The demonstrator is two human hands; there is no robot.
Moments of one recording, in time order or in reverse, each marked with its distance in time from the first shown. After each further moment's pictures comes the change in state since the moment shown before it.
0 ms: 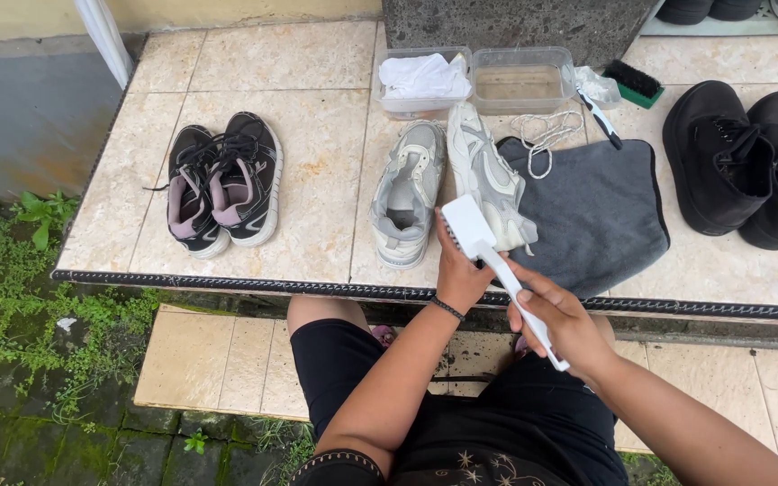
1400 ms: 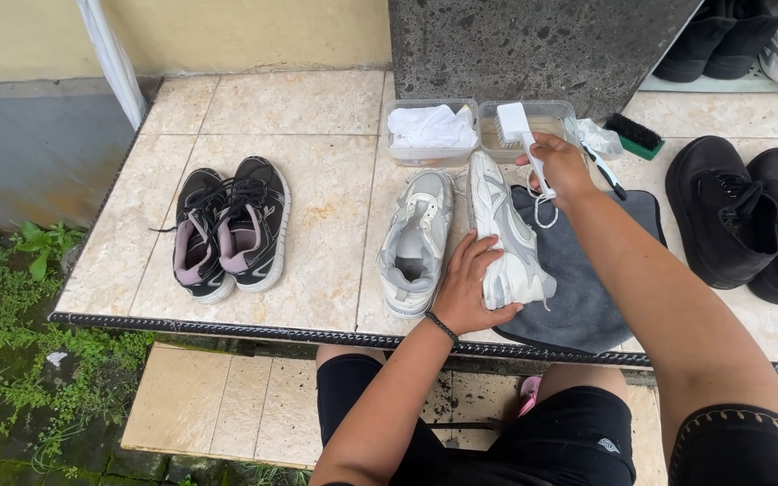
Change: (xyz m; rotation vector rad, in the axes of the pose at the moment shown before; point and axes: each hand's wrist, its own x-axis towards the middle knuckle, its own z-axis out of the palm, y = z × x) left_hand 0.058 -0.016 -0.020 0.321 -0.175 0.588; right_hand 0.305 0.000 -0.133 -0.226 0.323 -0.034
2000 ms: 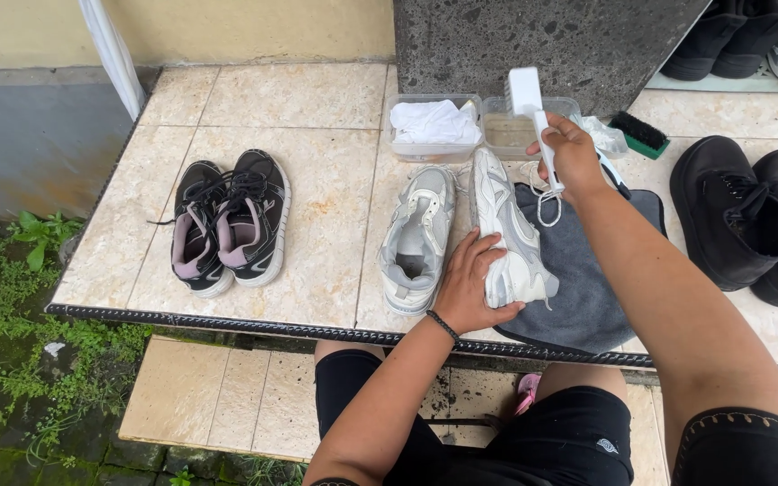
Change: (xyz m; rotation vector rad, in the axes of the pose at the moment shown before) left_hand 0.001 0.005 -0.001 0.041 -0.015 -0.035; right_hand -0.014 -0.030 0.005 -0.004 0.030 -0.120
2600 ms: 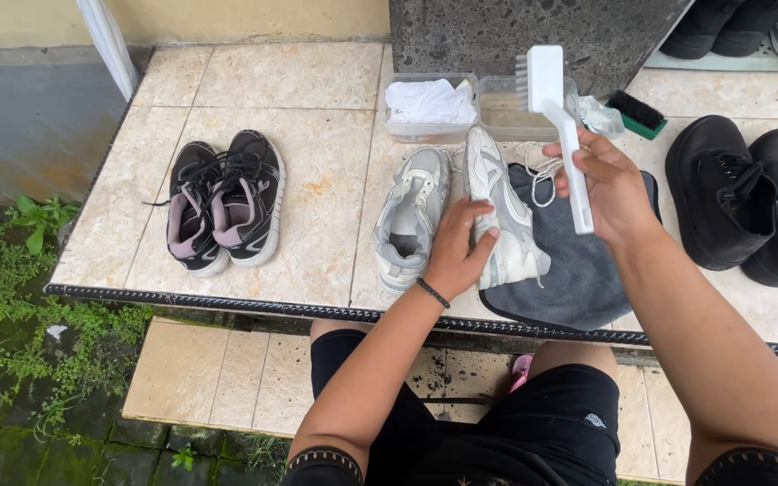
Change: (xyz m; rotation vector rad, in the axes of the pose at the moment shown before) left_hand 0.030 0.008 -0.018 -0.233 0.047 -0.249; right_hand -0.108 -0.052 -0.030 0.292 -0.147 0.008
